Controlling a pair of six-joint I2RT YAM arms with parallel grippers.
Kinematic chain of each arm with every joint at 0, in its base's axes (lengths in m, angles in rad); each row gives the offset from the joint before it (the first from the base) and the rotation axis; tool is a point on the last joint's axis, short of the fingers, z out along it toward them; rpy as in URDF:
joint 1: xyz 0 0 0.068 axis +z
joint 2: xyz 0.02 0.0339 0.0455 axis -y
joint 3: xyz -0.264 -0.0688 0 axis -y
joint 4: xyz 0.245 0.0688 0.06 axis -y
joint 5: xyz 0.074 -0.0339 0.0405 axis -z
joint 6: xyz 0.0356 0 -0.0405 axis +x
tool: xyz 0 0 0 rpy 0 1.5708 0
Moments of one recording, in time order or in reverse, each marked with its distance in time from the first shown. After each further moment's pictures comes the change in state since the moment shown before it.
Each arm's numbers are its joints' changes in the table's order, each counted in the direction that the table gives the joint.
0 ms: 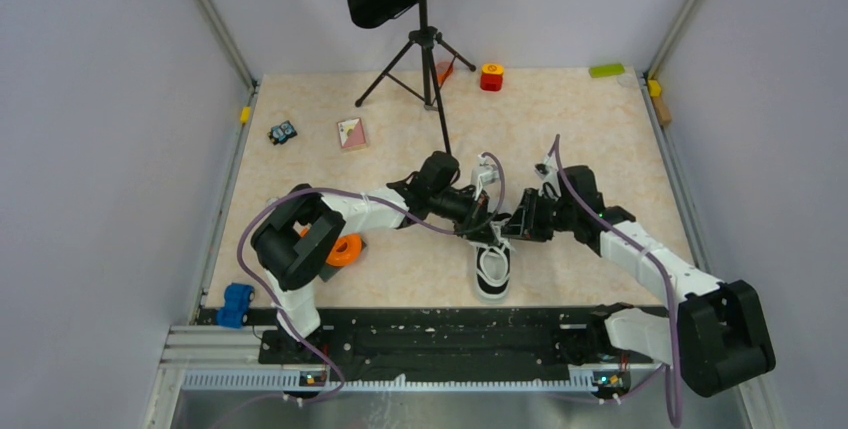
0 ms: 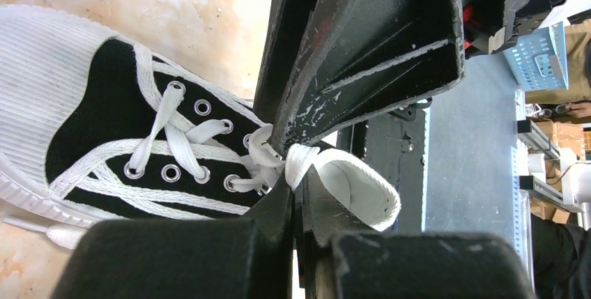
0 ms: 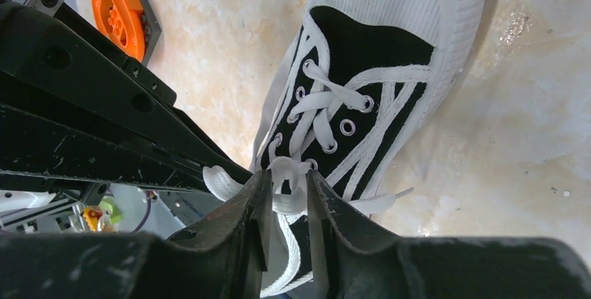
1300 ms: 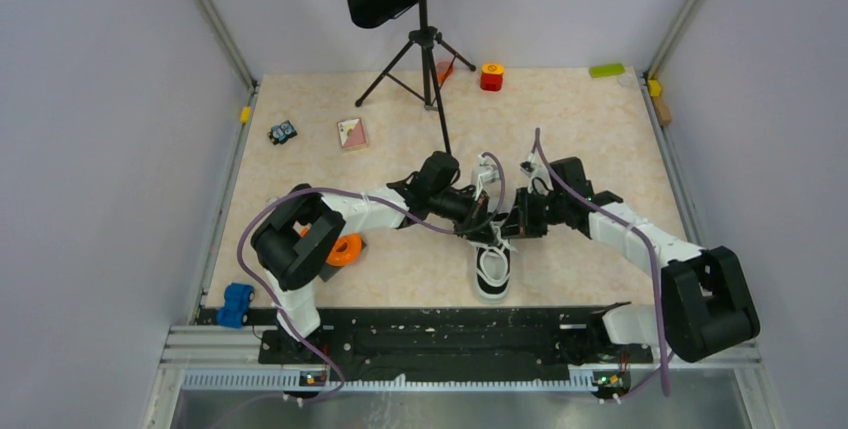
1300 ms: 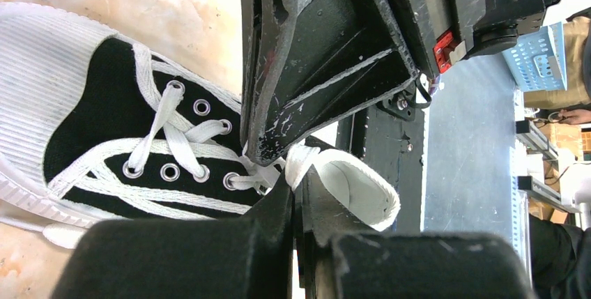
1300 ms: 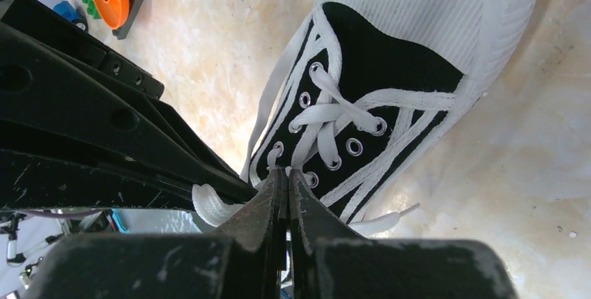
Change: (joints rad) left arm 0.000 0.000 0.000 -0.002 -0.001 -0.005; right arm 0.000 -0.166 0.088 -0.050 -0.105 -0.154
